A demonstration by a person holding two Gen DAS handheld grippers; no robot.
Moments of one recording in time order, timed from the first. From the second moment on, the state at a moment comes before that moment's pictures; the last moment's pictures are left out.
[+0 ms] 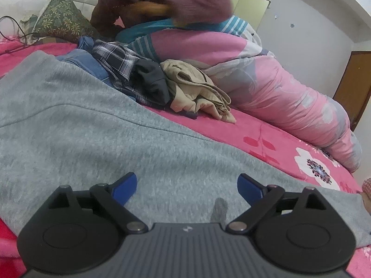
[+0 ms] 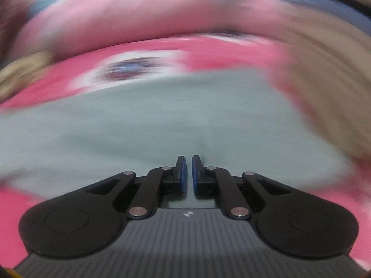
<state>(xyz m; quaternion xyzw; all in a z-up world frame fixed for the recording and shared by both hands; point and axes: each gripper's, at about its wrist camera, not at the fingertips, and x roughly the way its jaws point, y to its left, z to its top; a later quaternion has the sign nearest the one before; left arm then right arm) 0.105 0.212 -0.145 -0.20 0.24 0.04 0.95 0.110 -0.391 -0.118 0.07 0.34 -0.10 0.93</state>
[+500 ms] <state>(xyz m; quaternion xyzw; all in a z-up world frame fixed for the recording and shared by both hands) 0.106 0.214 -0.146 -0.21 0.24 0.04 0.95 0.247 -0.217 -0.142 0.01 0.36 0.27 0.90</state>
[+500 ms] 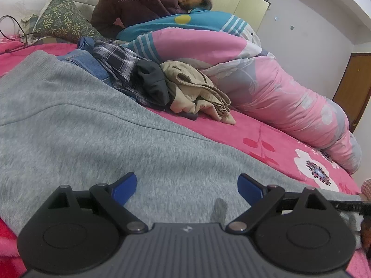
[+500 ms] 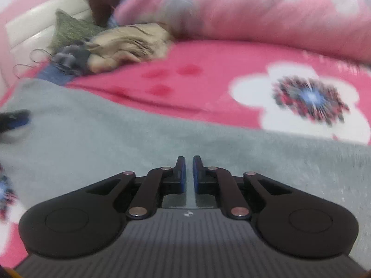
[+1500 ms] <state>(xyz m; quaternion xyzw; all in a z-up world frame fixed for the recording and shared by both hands) 0.110 0.207 -0.145 -0.18 0.25 0.05 0.95 0.134 -0.446 -0.126 0.13 0.23 -0.14 0.95</state>
